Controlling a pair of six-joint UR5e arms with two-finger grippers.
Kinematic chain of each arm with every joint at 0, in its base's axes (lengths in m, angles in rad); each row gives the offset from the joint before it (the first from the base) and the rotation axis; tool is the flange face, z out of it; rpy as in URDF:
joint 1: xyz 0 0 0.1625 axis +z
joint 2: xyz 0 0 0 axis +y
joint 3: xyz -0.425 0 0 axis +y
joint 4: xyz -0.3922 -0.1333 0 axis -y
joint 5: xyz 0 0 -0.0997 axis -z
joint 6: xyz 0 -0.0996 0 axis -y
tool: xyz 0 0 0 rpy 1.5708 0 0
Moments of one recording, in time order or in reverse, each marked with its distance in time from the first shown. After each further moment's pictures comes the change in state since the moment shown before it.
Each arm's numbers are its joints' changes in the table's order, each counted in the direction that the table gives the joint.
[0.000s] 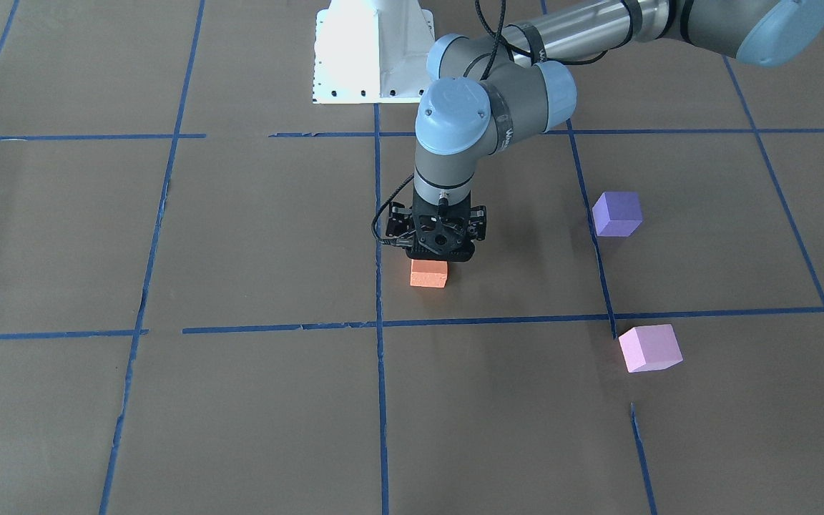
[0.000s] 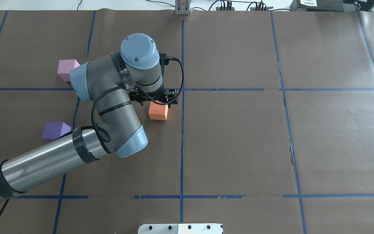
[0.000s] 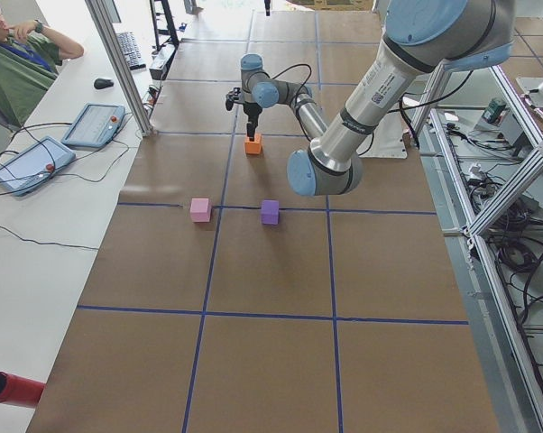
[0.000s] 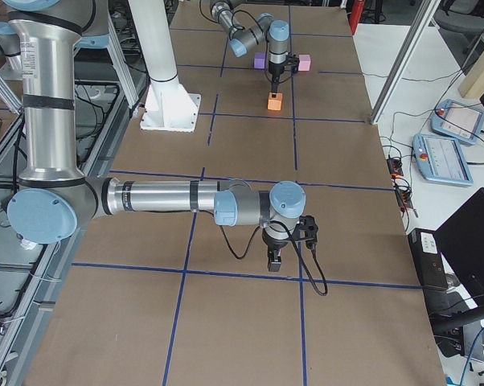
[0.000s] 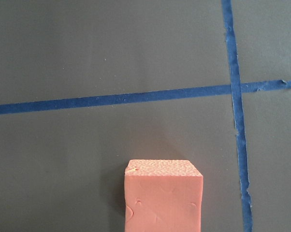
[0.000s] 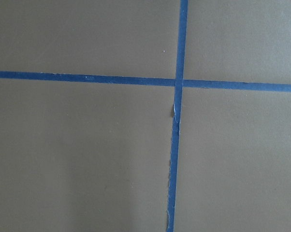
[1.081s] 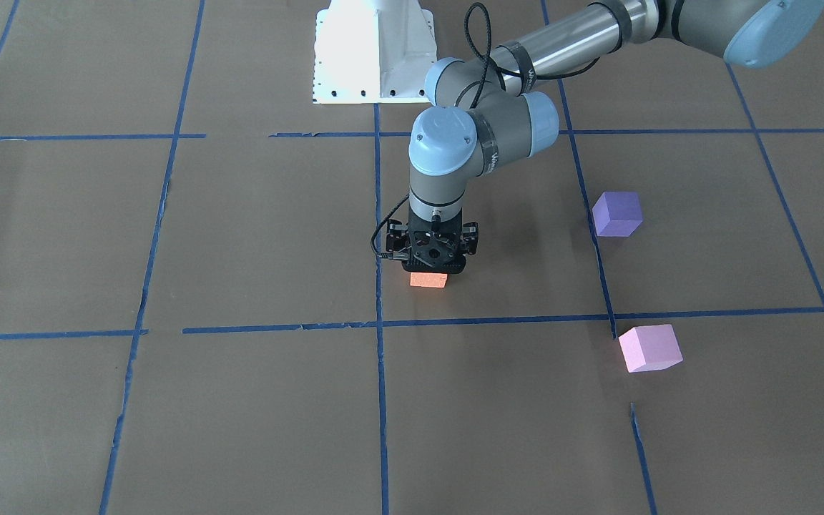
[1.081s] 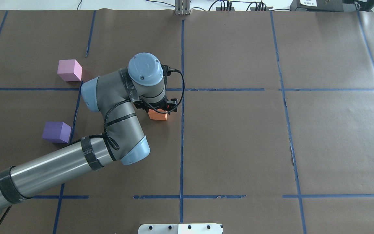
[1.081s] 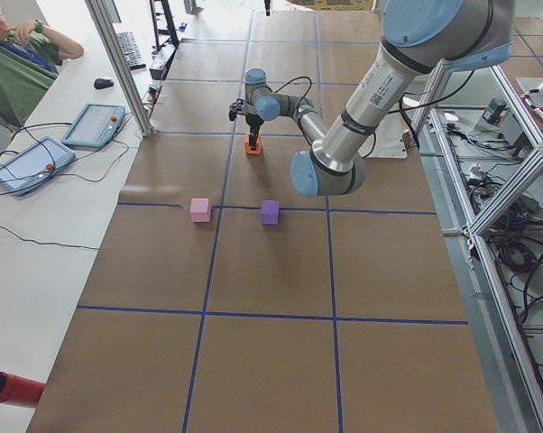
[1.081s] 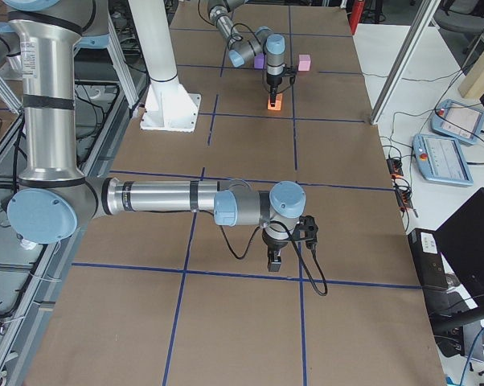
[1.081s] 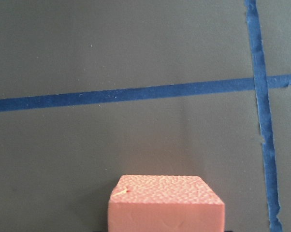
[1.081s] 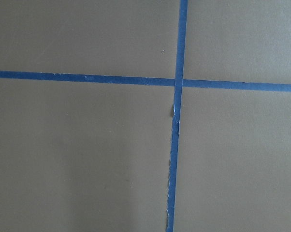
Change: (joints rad) left arm 0.040 -0.007 -0.091 -0.112 0.048 -0.024; right arm 0.000 0.000 0.000 0.000 -0.001 0.000
